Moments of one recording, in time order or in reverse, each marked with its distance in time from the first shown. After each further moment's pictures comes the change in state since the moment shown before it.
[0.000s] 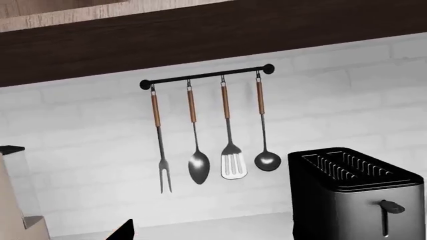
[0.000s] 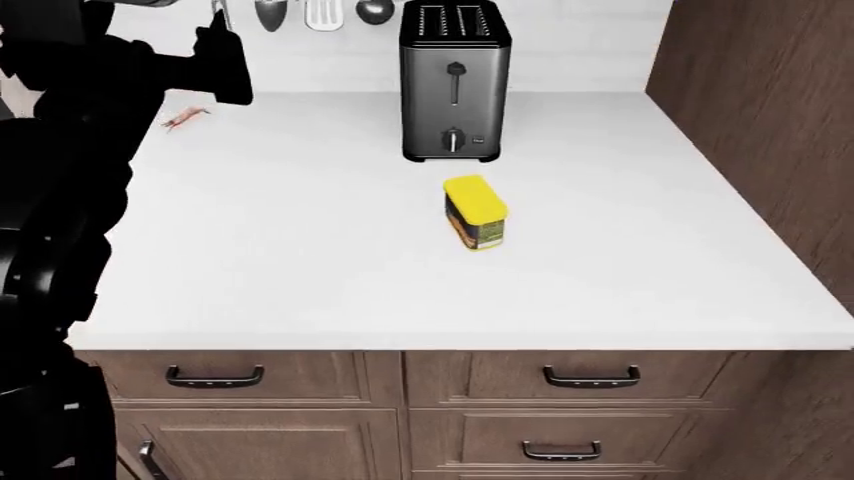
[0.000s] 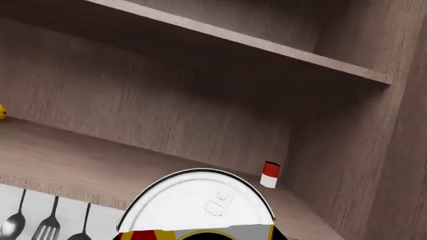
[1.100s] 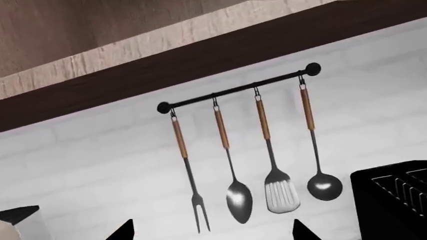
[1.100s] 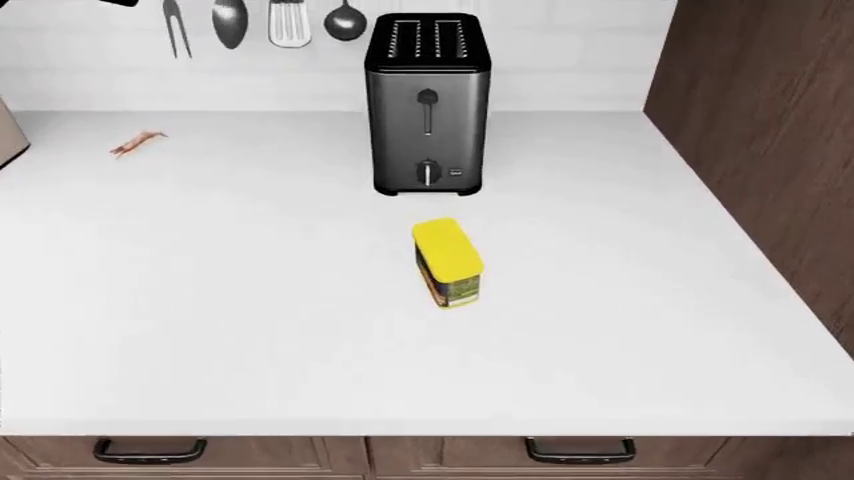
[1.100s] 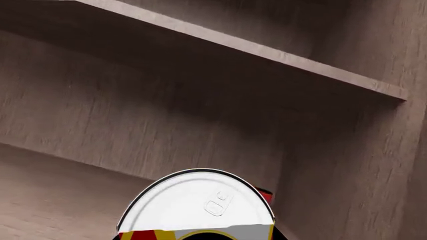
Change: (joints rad) left arm -0.417 -0.147 0.169 -0.447 0.102 0.043 0.212; right arm 0.003 -0.022 0.005 -0.036 -0.012 -0.033 0.027
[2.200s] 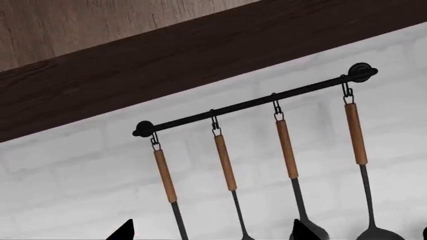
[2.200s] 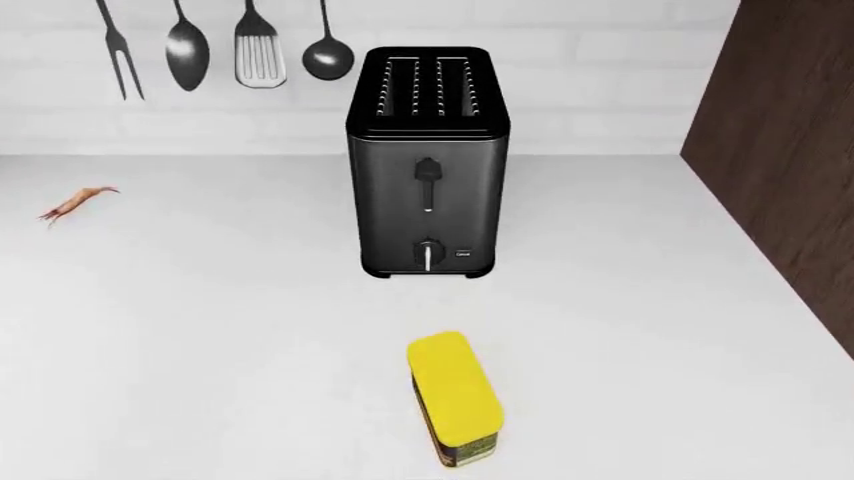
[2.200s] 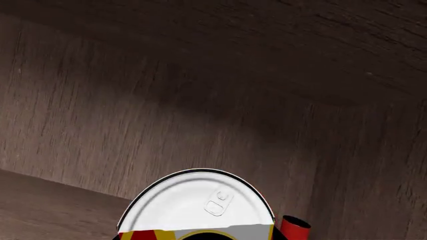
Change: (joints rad) left arm -0.040 -0.017 0.016 0.010 0.006 -0.023 0.001; right arm -0.001 0.000 0.000 -0.002 -0.001 0.000 0.000
